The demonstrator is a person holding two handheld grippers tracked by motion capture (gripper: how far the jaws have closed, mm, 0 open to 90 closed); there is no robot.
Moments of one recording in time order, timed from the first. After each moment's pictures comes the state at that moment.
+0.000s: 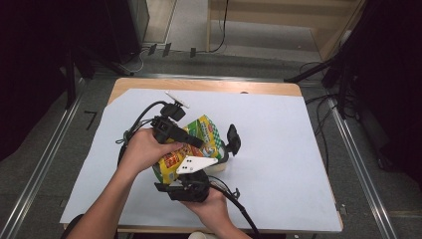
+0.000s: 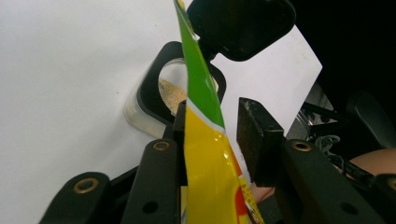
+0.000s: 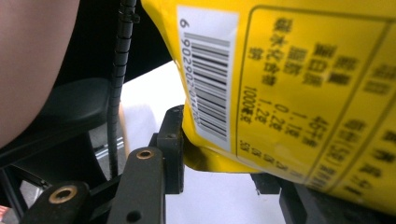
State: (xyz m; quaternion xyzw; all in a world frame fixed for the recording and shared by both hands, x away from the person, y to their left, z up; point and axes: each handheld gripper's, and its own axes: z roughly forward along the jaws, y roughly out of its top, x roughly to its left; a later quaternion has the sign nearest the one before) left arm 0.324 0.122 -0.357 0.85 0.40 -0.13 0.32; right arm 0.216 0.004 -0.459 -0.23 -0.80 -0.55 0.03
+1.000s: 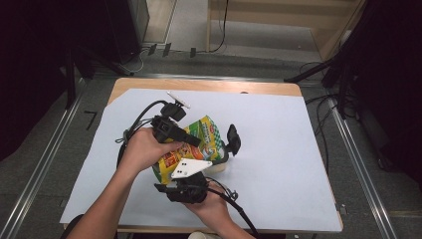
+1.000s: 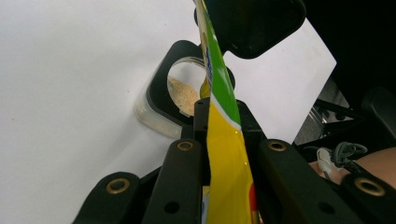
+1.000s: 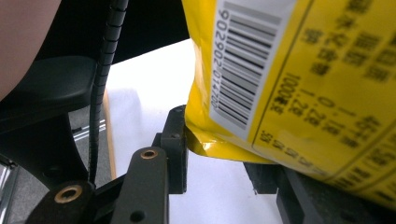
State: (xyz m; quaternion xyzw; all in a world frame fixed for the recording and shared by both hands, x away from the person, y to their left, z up) left arm 0.323 0.120 -0.354 0.86 0.40 -0.11 0.31; right arm 0.213 0.010 -0.458 -0.20 -0.83 -0.53 -0.01
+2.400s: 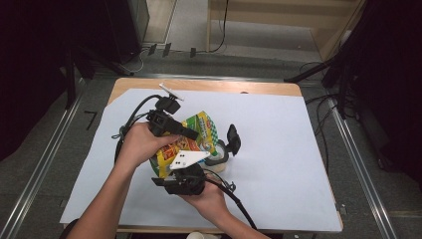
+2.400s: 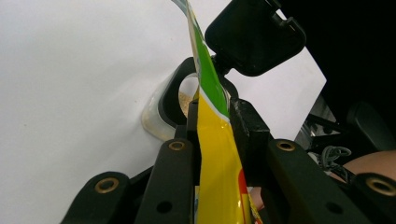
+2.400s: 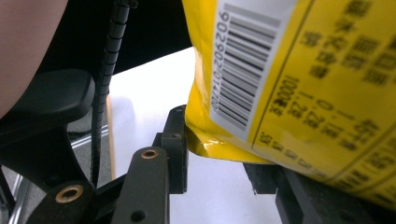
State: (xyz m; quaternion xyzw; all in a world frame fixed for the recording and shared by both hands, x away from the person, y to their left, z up) left arm 0.335 0.135 -0.352 0.84 0.42 -0.12 0.33; right arm 0.230 0.016 -0.452 -0.20 -0.82 -0.53 0.01
